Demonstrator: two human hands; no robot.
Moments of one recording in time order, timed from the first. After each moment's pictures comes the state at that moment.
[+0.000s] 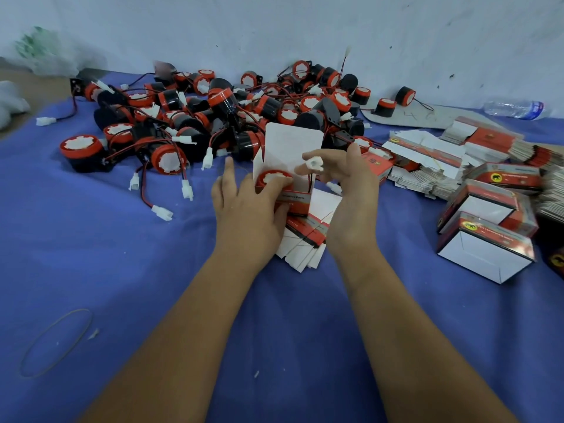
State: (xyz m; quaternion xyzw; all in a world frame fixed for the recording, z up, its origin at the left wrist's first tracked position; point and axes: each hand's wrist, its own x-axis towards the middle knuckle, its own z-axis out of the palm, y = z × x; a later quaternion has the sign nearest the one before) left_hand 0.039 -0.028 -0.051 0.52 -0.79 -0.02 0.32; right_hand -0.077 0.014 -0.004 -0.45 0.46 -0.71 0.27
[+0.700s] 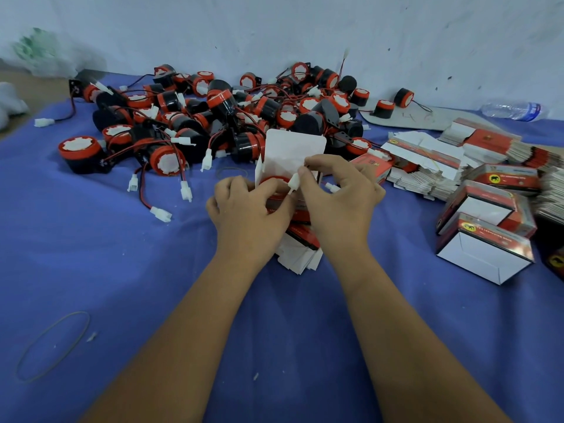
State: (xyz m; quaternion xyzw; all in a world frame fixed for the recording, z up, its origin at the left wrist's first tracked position) left_hand 0.033 -0.020 -0.045 0.55 -0.71 -0.13 0.41; right_hand -0.077 0.006 -0.017 -0.49 0.67 -0.56 0.01
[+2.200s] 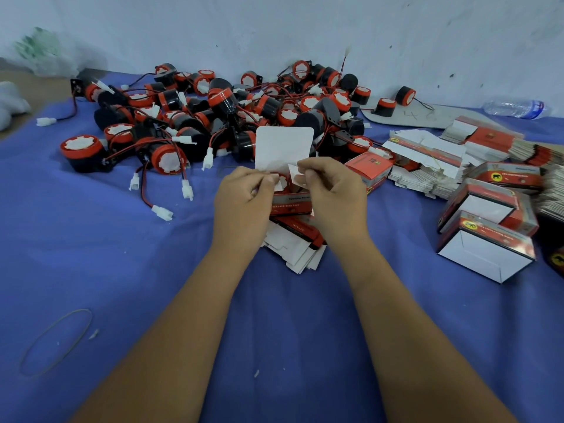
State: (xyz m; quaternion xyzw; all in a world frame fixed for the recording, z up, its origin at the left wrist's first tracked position) left_hand 0.038 -0.033 -0.042 0.45 -0.66 -0.28 0.53; right_hand -0.088 -0.006 -0.025 -0.54 0.60 -0.57 0.16
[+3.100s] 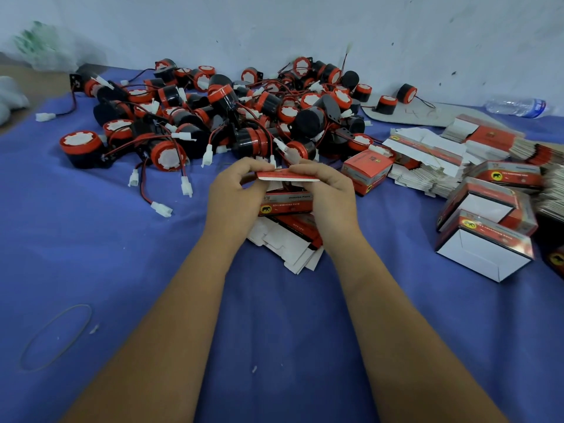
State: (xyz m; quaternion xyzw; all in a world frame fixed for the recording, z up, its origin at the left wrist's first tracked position) left_hand 0.046 -0.045 -0.040 0.42 -0.62 -0.40 0.53; right_hand -0.086 -0.013 -0.030 -0.43 0.52 -0.64 0.36
